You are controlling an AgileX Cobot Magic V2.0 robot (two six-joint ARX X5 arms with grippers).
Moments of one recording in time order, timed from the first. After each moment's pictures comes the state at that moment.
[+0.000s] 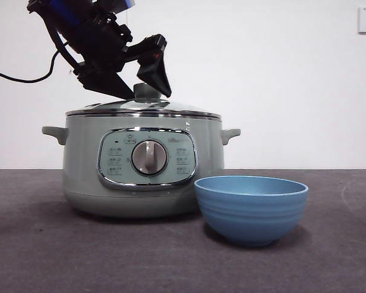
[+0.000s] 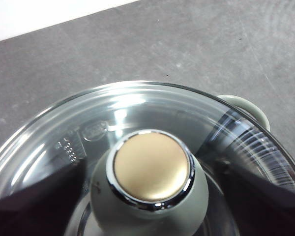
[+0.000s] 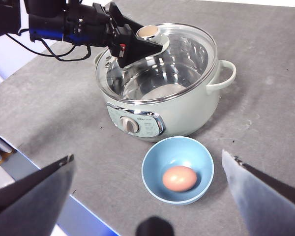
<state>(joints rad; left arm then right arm) -0.48 1.58 1.14 -0.05 0.08 0.02 0.66 0.60 0.94 -0.80 -0.08 0.15</state>
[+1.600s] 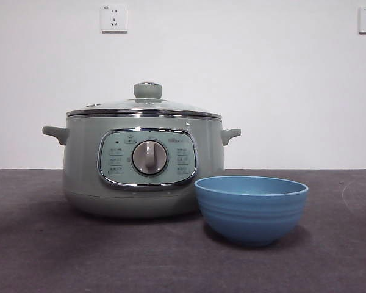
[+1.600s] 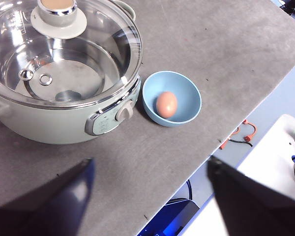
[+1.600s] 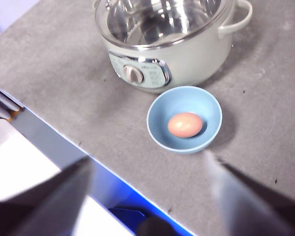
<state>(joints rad) -0.48 0.82 1.14 -1.01 0.32 -0.03 0.66 0.60 0.94 -0.97 -0.13 0.15</state>
